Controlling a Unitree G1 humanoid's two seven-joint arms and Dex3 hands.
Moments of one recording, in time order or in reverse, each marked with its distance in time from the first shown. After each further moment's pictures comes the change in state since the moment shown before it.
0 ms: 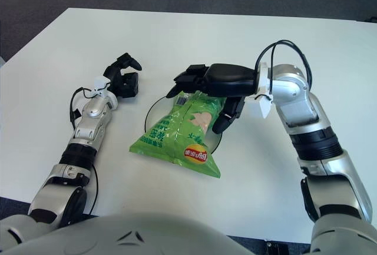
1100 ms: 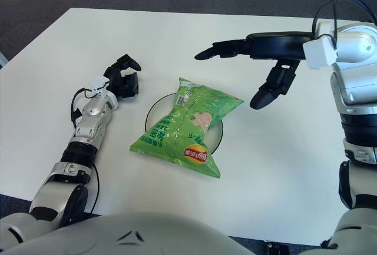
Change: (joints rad) left arm -0.025 -0.007 0.027 0.056 -0.050 0.006 -0.038; right arm -0.126 -0.223 -0.145 -0.011 0.259 0.510 0.224
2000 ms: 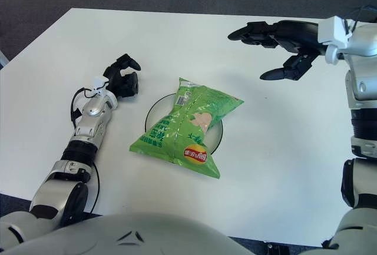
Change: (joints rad) left arm -0.015 0.000 0.011 0.041 0.000 -0.038 -0.011; right arm 0.052 0.020 -0.049 0.246 -0.207 0.106 -0.264
